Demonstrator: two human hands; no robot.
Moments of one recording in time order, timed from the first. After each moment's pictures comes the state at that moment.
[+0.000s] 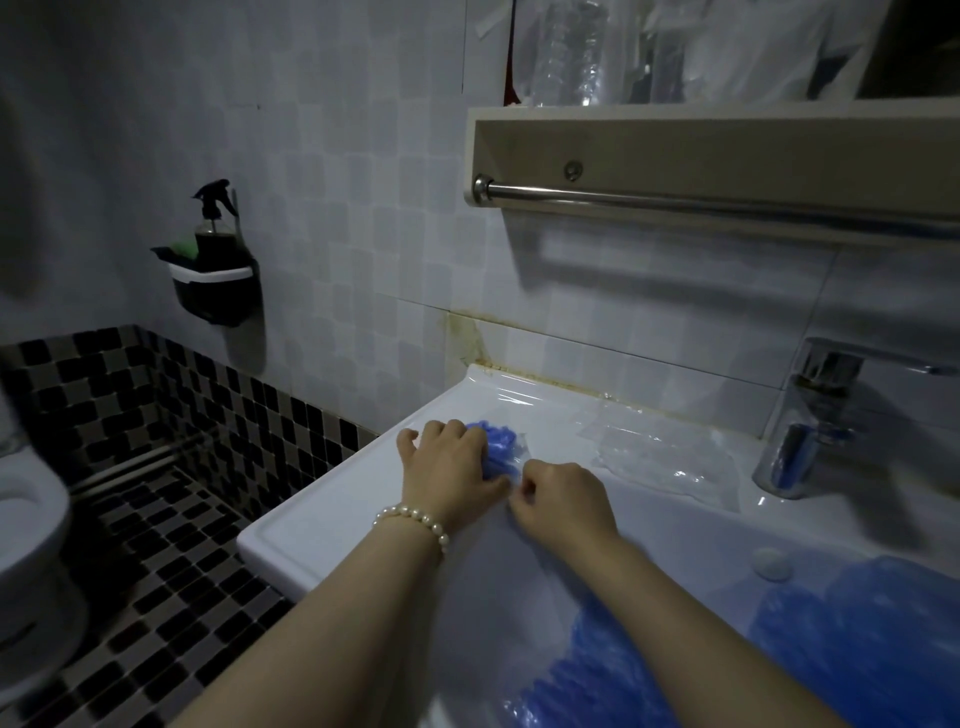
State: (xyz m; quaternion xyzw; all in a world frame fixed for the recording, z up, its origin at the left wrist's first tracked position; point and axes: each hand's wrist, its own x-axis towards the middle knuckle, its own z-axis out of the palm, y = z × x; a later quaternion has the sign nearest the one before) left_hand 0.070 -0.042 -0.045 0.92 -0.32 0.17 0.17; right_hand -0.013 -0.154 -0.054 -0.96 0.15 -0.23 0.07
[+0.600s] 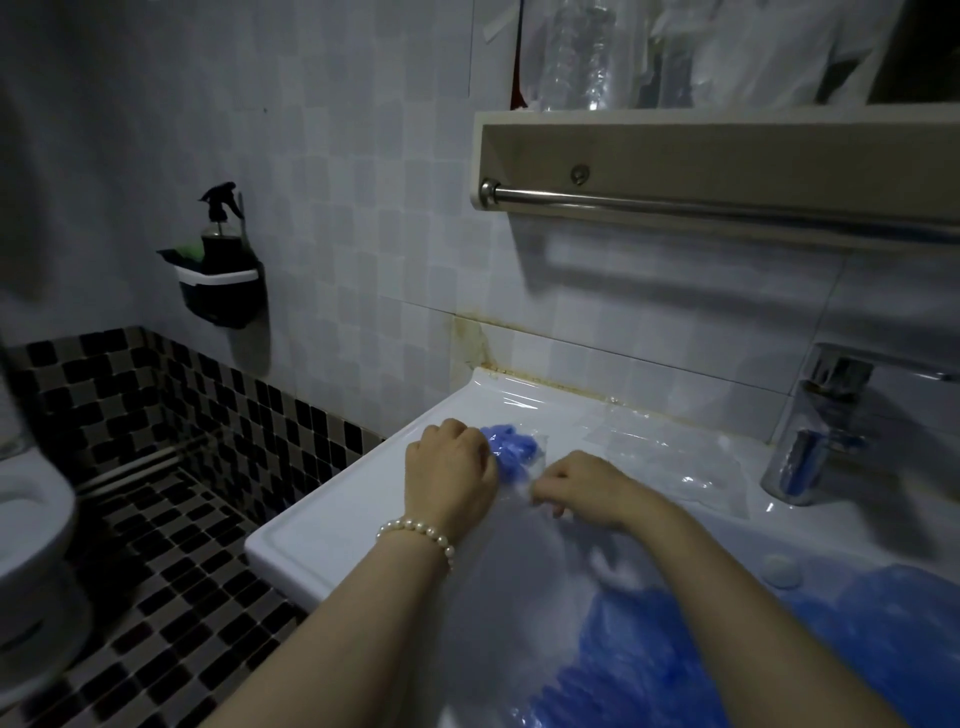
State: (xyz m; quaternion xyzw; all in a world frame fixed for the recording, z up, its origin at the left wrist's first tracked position) left_hand 0.067 -0.038 -0.041 0.89 -0.30 0.21 0.27; right_hand -0.021 -0.171 -0.010 -0.94 0.18 0.00 0.30
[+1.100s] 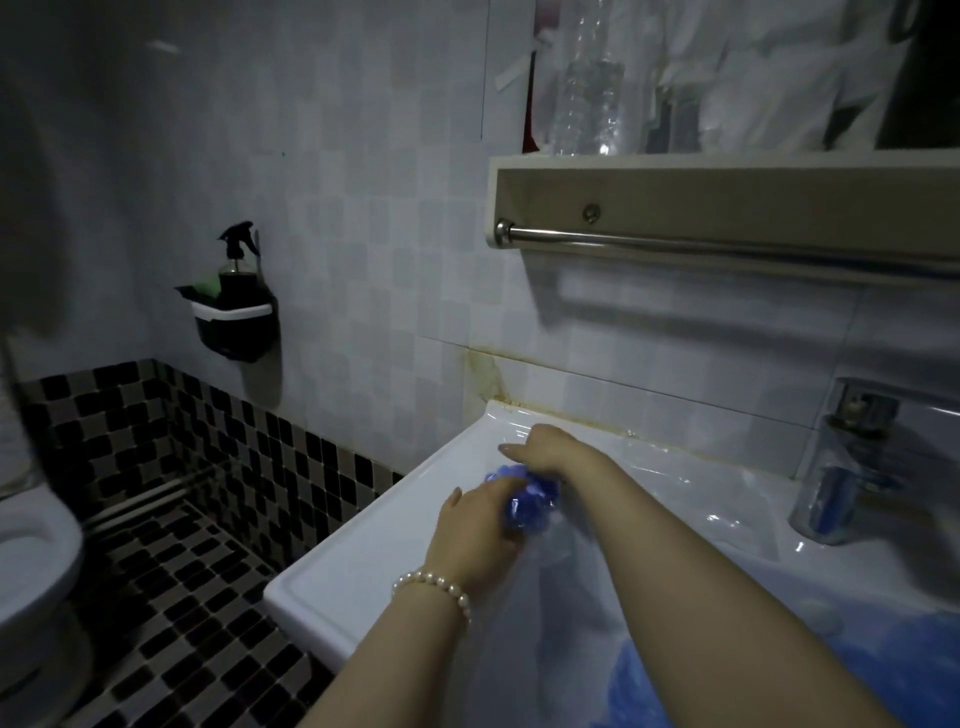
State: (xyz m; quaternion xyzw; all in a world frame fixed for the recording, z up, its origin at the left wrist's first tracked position) left_hand 0.061 -0.030 -0.043 0.86 -0.38 0.07 0.34; right_hand 0.083 -0.170 0.012 -0.95 0.24 0.00 0.21
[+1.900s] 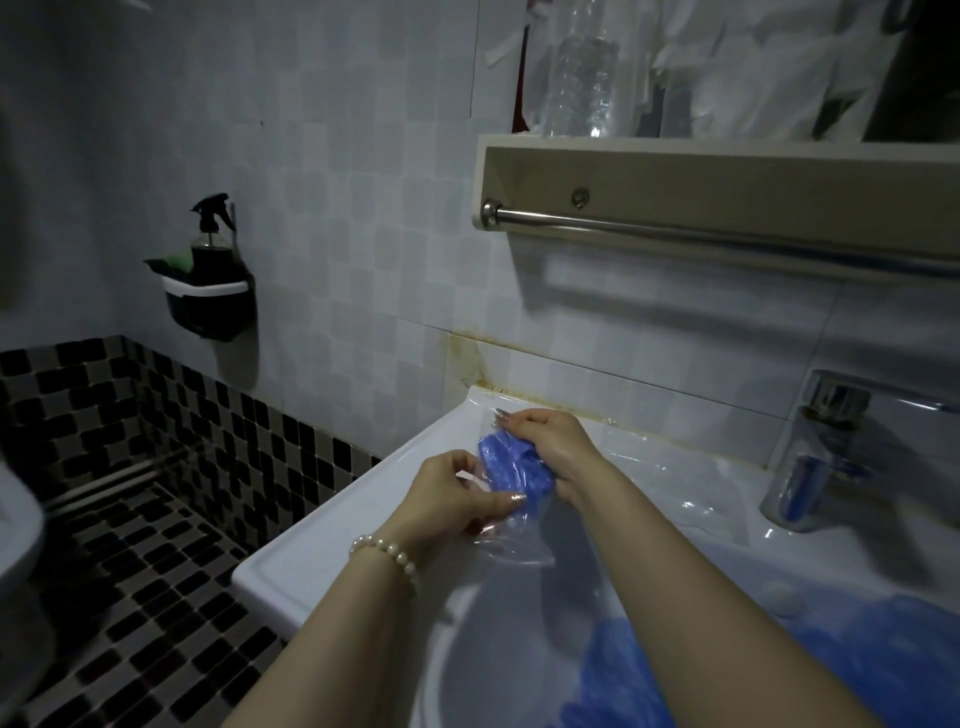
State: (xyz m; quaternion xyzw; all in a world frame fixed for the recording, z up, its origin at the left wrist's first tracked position) left_hand 0.065 -0.020 -0.023 0.72 -0.24 -0.20 0.62; right_hand 0.040 -0.160 0.008 -0.72 0.20 -0.17 0.64
